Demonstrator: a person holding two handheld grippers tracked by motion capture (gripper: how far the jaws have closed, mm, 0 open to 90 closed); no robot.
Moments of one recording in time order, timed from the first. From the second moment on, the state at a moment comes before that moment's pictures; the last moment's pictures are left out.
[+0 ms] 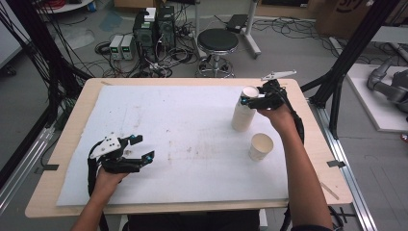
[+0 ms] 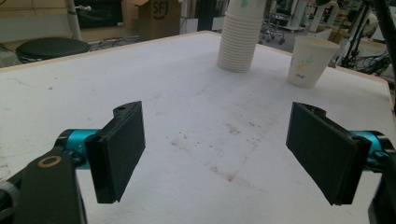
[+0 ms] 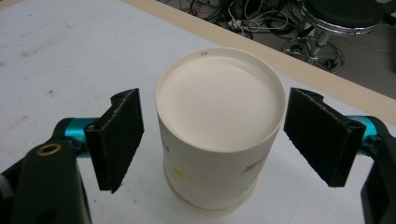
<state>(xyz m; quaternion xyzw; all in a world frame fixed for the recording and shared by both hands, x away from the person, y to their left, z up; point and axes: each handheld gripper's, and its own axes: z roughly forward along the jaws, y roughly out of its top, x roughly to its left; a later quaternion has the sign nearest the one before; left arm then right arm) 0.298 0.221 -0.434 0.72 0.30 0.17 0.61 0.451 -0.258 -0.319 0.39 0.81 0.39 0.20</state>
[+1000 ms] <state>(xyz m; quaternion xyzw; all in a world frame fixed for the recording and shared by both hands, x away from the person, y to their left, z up) 0.299 0.220 -0.434 0.72 0.29 0.17 0.61 0.456 -0.258 -0.303 0.39 0.80 0.41 0.19</state>
